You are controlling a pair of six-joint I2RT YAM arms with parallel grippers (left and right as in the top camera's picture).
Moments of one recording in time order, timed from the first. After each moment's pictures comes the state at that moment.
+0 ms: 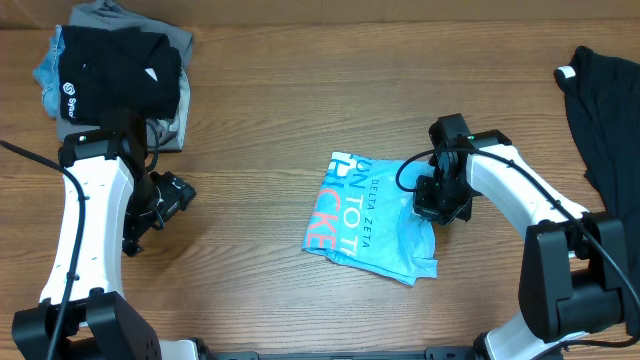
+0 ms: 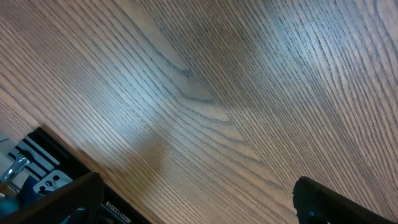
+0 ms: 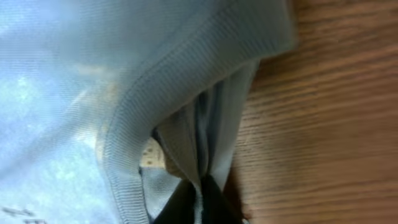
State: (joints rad) left arm 0.18 1.57 1.27 -1.35 -0.09 -0.75; right arm 0.19 1.78 1.12 -0.99 -0.14 0.42
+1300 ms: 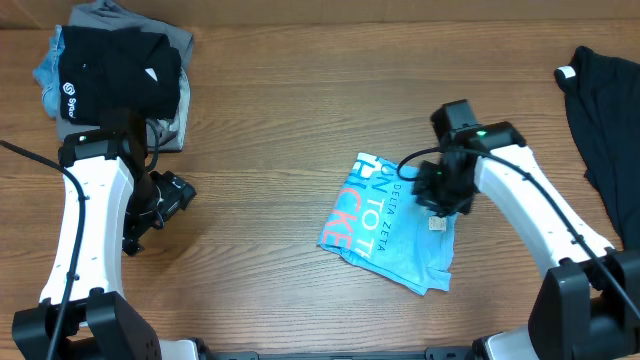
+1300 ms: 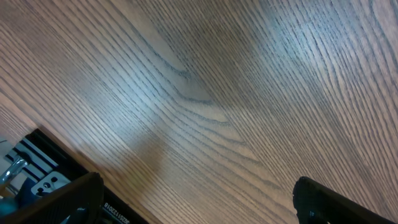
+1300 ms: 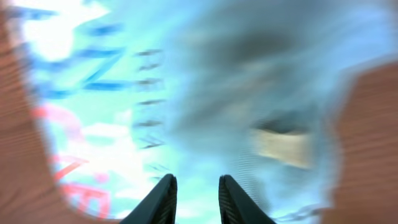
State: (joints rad) left arm 0.18 1.57 1.27 -1.35 -0.08 -0.75; right arm 0.25 1.65 1.21 -1.06 -0.20 0.55
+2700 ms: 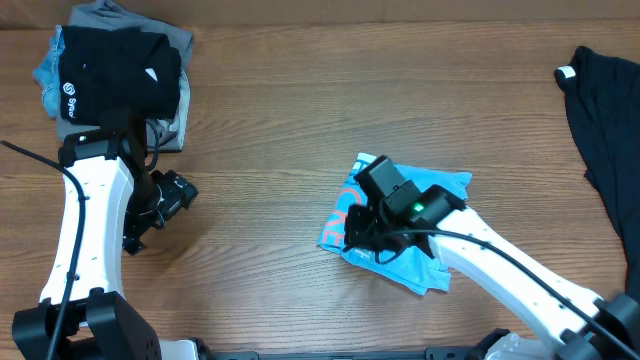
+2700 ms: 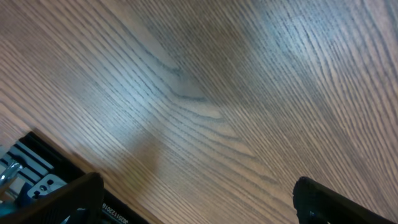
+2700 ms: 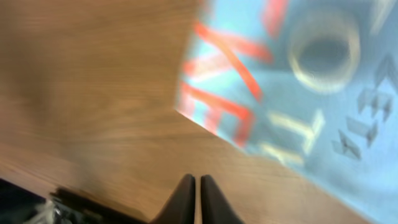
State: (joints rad) left arm 0.18 1.57 1.27 -1.34 -0.06 -0.72; right arm 0.66 1.46 1.00 -0.74 -0.29 0.83
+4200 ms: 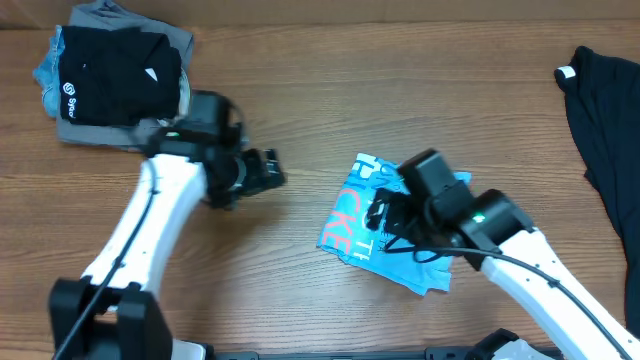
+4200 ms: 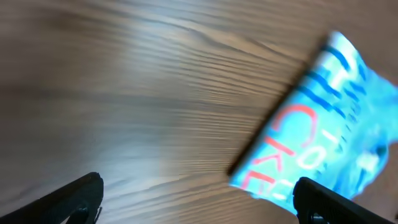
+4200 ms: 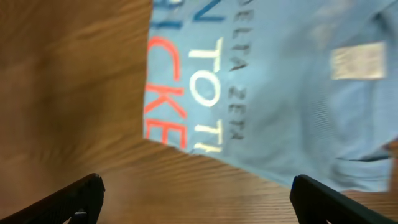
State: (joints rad) left arm -0.20 1.61 1.23 -0.95 0.32 -0.43; right arm 0.55 1.25 1.06 -1.02 -0.09 0.87
